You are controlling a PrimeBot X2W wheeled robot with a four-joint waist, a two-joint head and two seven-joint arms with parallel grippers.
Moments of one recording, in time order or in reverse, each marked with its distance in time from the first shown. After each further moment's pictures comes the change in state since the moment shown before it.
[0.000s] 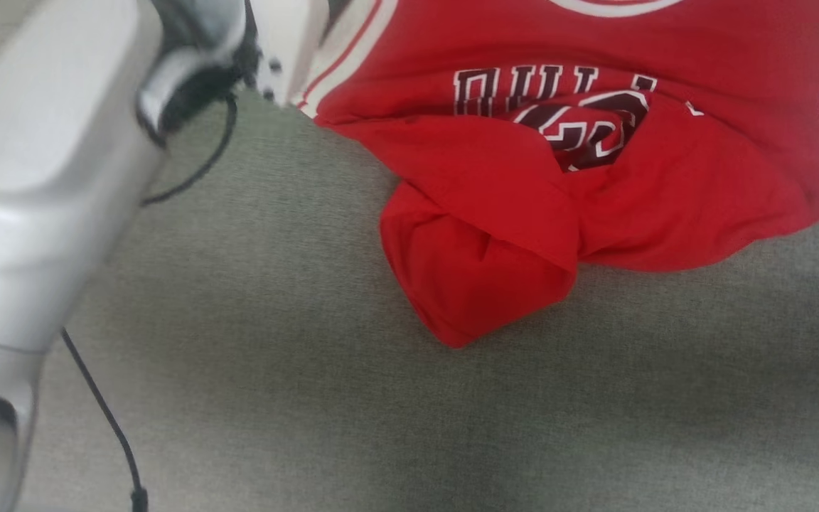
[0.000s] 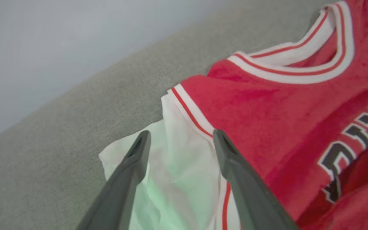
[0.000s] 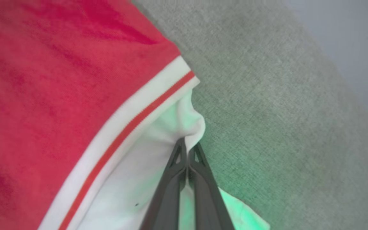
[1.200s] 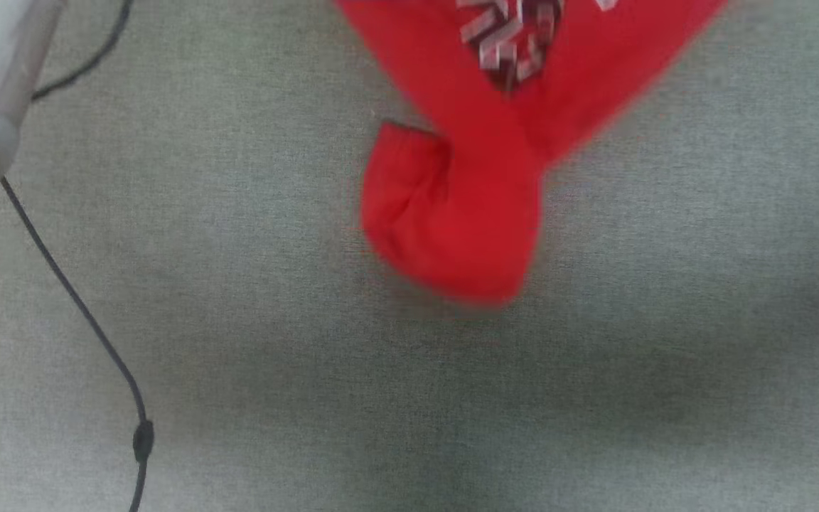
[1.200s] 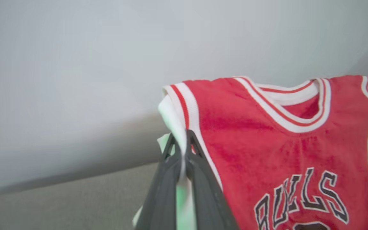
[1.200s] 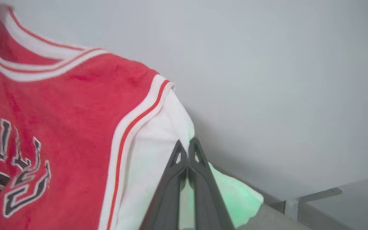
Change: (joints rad) left arm -0.320 0.001 -0.150 0.425 -0.461 0.000 -0.333; right arm -0.253 0.128 -0.007 0.168 0.127 -0.002 -0.389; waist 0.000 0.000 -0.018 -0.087
